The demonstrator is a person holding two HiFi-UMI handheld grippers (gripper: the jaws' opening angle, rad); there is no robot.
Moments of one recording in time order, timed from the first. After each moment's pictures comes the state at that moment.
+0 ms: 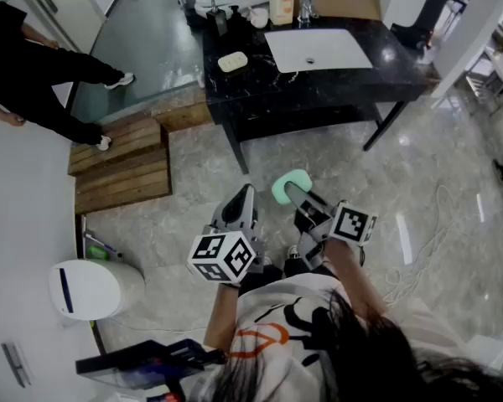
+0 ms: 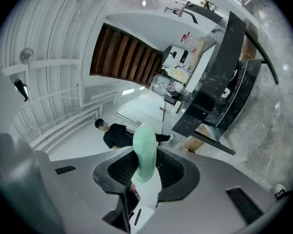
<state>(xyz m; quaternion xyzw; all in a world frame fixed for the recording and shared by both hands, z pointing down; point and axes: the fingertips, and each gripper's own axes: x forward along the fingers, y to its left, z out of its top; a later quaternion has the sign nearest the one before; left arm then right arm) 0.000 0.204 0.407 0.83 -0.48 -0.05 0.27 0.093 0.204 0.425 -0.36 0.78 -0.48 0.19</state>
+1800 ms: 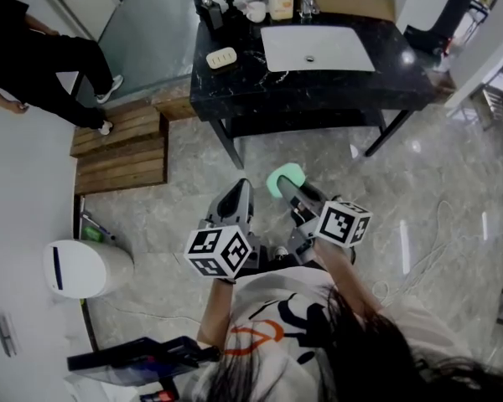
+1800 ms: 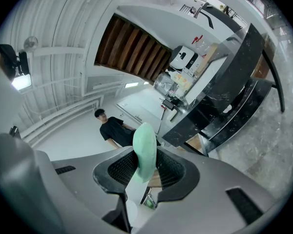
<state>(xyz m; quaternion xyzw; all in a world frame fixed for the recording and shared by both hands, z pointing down) 0.080 0.163 0.424 0.81 -0.53 -0.03 0.26 0.170 0.153 0.451 -0.37 0.81 -0.45 0.13</state>
